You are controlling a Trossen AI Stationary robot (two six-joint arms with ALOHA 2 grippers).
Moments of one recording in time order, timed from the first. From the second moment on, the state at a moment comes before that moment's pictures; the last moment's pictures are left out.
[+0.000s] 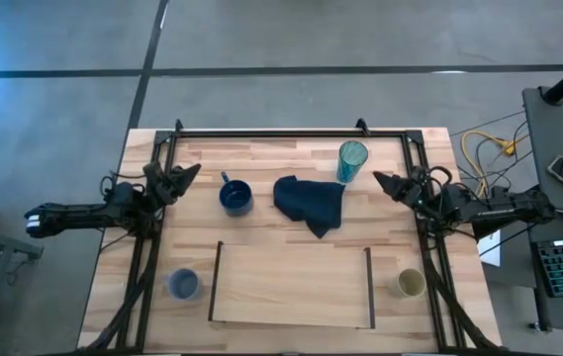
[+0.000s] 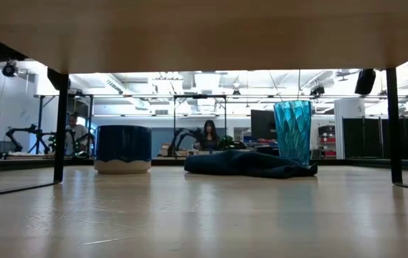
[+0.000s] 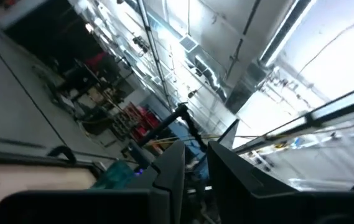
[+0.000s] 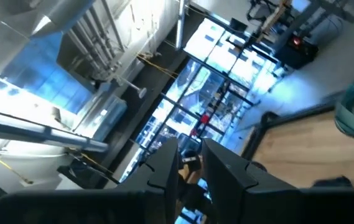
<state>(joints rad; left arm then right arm) 0.11 0.24 0.01 0.62 -0.38 -0.73 0.04 0.24 0.01 0.57 0.50 0.88</state>
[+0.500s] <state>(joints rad) 0.11 0.23 0.08 0.76 -0.38 -0.45 0.04 0.27 0.01 0.65 0.44 0.92</state>
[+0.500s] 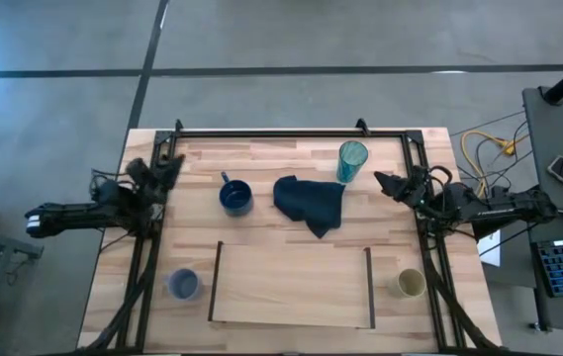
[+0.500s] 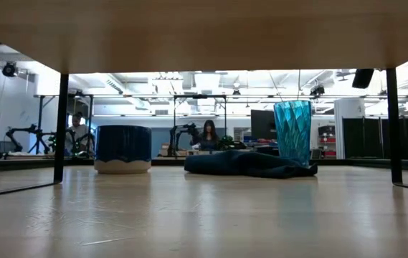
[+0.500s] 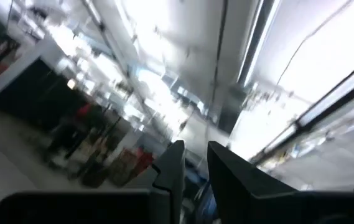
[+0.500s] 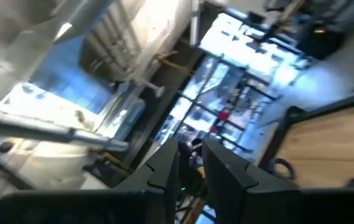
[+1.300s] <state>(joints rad) 0.14 0.80 0.87 -0.91 -0.29 -0.87 -0.02 0.59 0.70 -0.47 0.78 0.90</state>
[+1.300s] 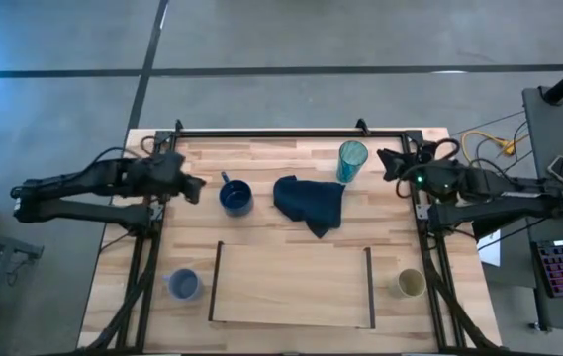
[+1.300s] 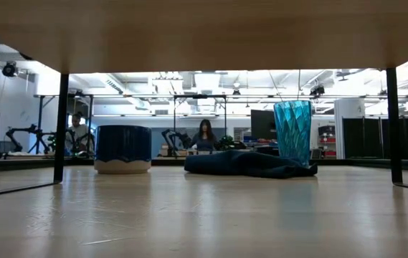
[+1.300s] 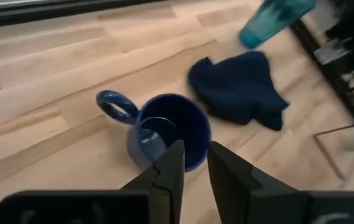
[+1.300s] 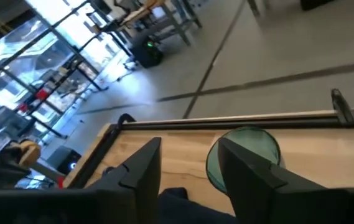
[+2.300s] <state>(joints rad) 0.33 1.01 0.84 -0.92 0.00 -1.18 -0.03 0.55 0.75 -0.73 0.75 1.07</state>
